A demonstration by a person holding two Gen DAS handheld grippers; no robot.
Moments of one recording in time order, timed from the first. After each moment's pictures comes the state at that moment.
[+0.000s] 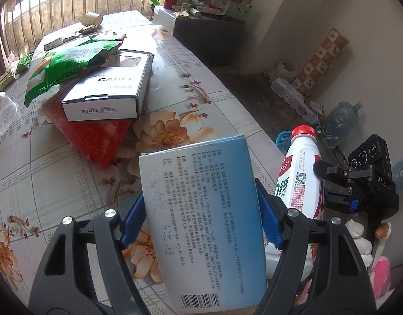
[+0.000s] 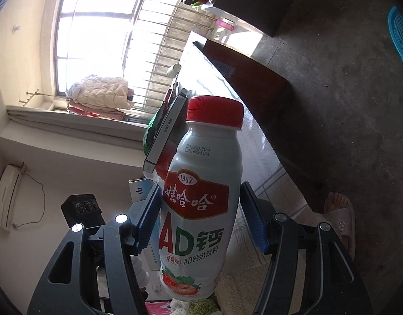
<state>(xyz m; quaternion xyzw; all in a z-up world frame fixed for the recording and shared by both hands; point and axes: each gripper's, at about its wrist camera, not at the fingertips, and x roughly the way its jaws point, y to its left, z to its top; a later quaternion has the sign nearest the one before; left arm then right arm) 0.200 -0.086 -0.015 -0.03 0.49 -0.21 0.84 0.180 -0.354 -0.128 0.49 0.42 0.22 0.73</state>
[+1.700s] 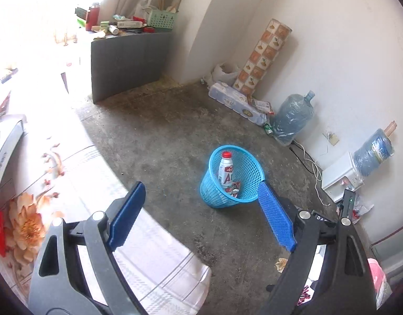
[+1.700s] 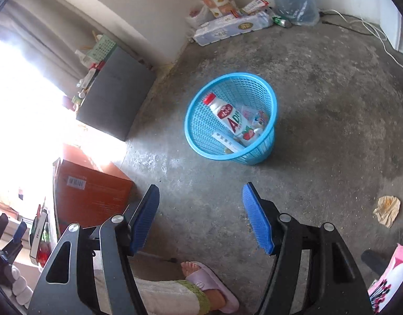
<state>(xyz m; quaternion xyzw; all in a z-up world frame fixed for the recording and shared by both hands) 0.225 -0.233 0.001 -0.04 0.43 -0.34 0.84 0.058 -0.548 -0.166 0.41 0.37 -0.20 0.81</state>
